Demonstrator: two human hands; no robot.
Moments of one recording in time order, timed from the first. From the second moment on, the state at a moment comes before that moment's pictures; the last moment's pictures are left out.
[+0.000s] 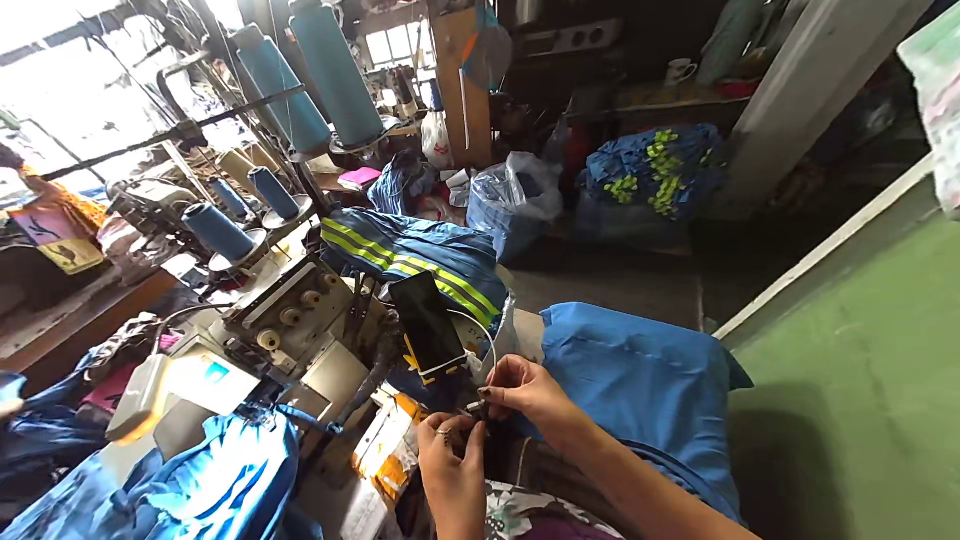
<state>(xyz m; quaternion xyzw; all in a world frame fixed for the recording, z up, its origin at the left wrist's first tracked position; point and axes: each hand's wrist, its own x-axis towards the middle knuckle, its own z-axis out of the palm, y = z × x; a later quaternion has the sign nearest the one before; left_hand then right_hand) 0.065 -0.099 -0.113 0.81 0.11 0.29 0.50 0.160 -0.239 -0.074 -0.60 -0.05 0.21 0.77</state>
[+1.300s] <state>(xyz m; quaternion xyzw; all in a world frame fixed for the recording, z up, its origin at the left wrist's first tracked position) 0.063 -0.105 -0.099 0.74 0.09 0.29 0.60 0.151 -0.226 -0.075 -0.64 -0.06 0.17 0.75</state>
